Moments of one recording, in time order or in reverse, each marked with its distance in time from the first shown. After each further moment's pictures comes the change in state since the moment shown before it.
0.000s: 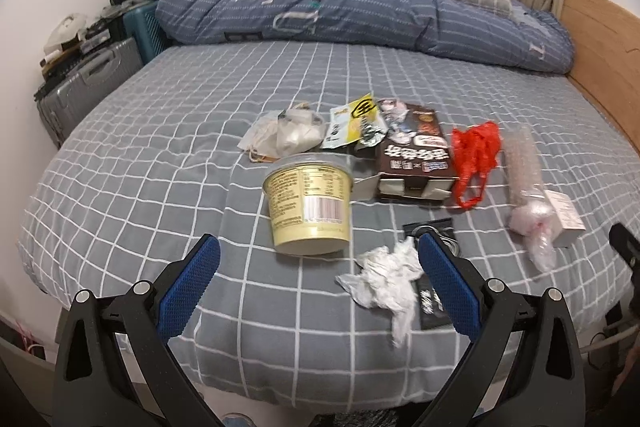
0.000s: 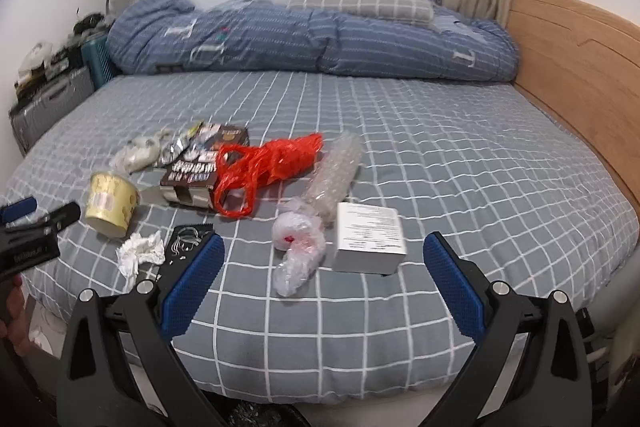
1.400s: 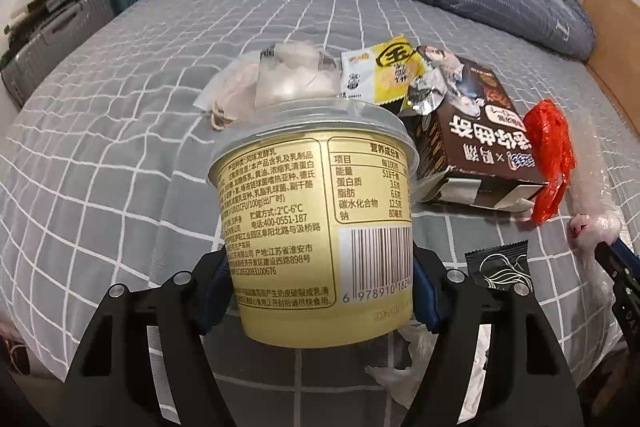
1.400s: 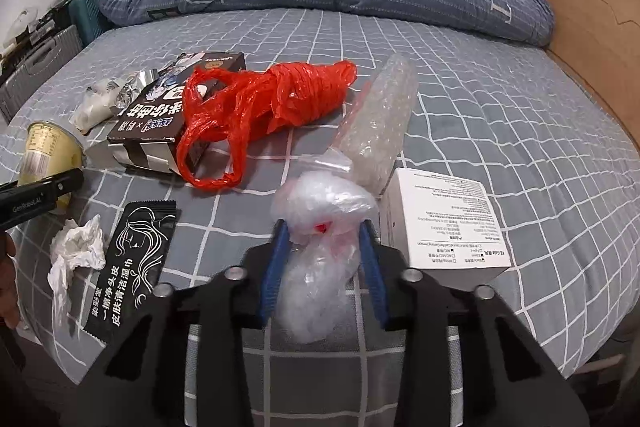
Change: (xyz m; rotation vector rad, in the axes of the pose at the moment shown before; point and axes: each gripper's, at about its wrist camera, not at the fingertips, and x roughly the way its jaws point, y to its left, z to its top) left arm 0.127 0.017 0.012 -0.033 0.151 -0.054; right arm 0.118 0.018 -0.012 0.002 0.159 0.038
